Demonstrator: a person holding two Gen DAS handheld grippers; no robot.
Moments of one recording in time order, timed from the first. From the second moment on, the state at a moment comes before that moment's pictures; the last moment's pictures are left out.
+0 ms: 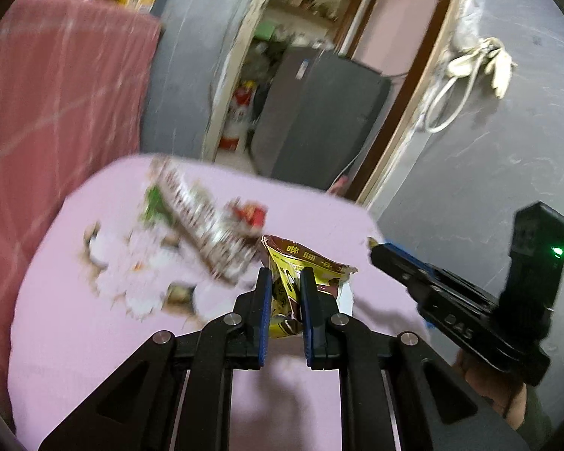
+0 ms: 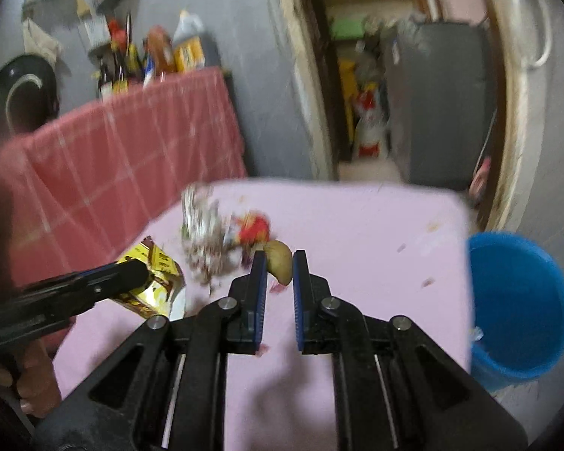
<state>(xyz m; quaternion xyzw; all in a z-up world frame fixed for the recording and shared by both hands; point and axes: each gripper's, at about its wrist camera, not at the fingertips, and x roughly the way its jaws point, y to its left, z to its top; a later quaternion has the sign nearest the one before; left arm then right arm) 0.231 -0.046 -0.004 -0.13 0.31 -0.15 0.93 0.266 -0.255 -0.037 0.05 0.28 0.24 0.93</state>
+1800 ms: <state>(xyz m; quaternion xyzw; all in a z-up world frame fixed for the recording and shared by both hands) 0.374 -0.307 -0.030 -0.06 0.36 -0.26 0.90 0.289 -0.480 -0.049 0.12 0.26 -0.02 0.96</state>
